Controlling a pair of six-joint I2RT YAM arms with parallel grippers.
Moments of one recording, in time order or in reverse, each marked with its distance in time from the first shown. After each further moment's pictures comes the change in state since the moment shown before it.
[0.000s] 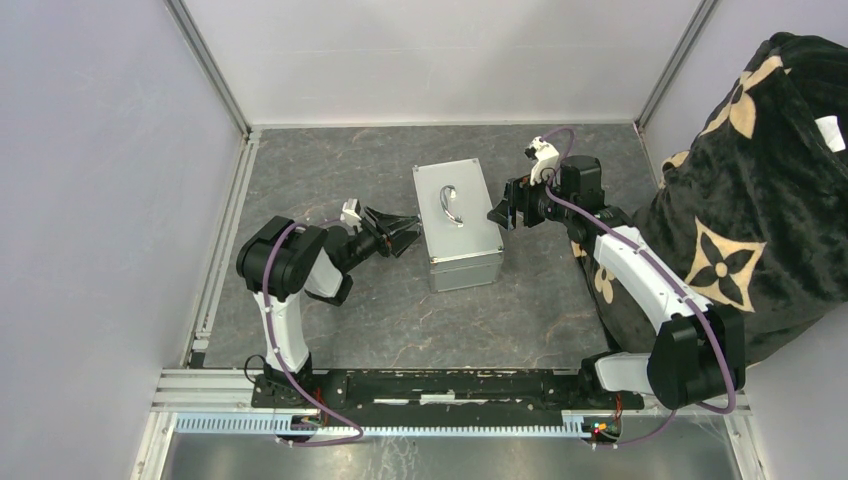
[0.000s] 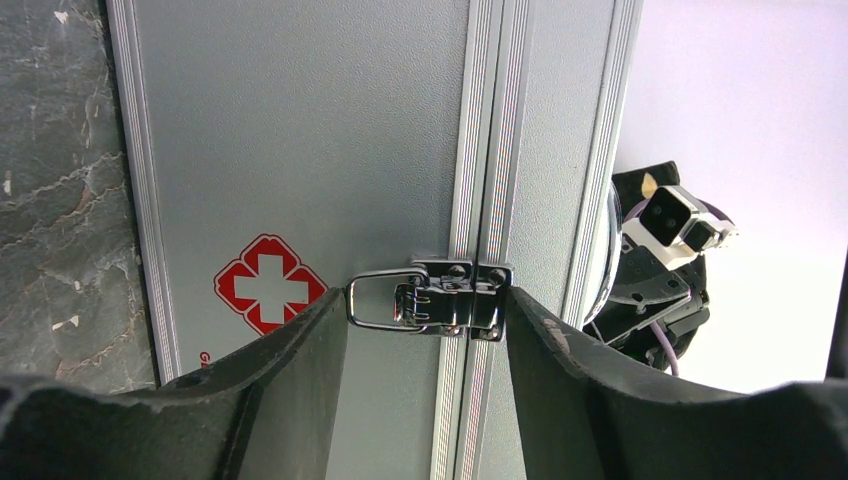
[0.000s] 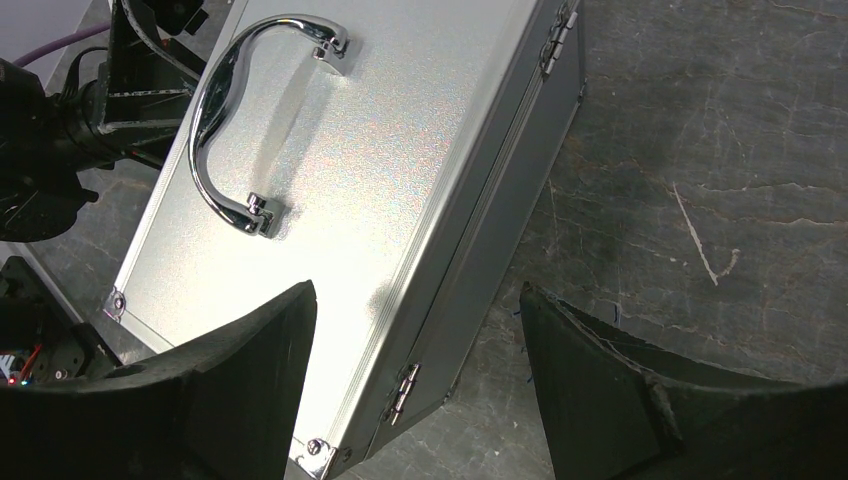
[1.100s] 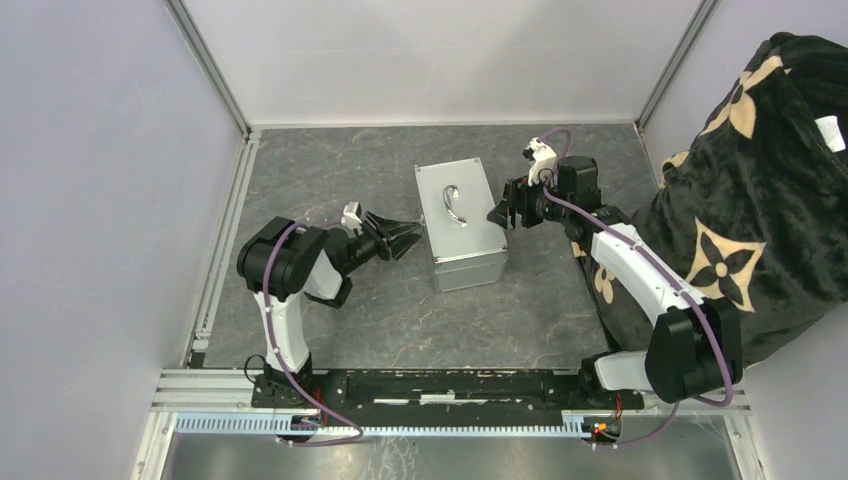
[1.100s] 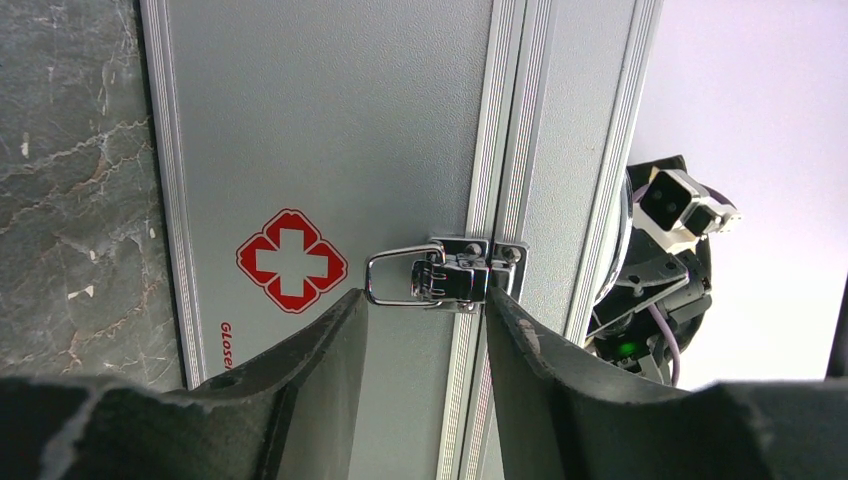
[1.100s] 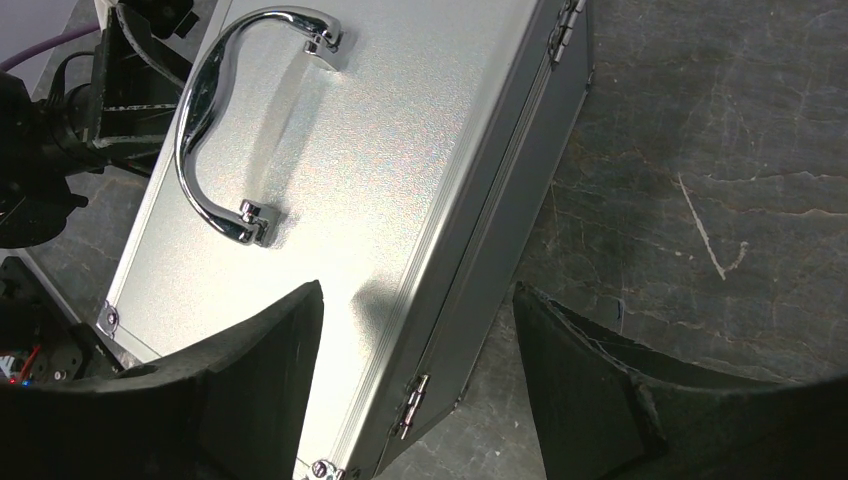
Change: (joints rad) left arm -0.003 0.002 -0.020 0.002 0.013 0.001; right arm 0.002 0.023 0.000 0.003 0.005 0.003
